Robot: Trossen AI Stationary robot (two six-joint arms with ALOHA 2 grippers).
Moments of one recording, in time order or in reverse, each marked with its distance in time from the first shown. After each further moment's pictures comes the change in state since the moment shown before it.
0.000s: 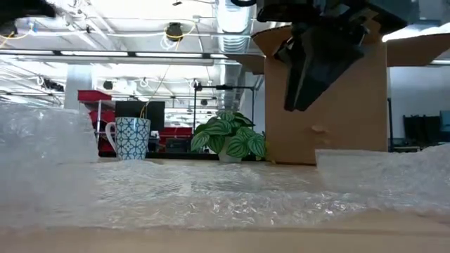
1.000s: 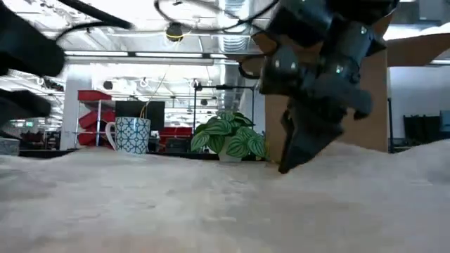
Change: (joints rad) left arm -0.081 -0.027 -0.531 0.894 0.161 -0.085; right arm -0.150 0.001 -0.366 0.458 -0.075 0.114
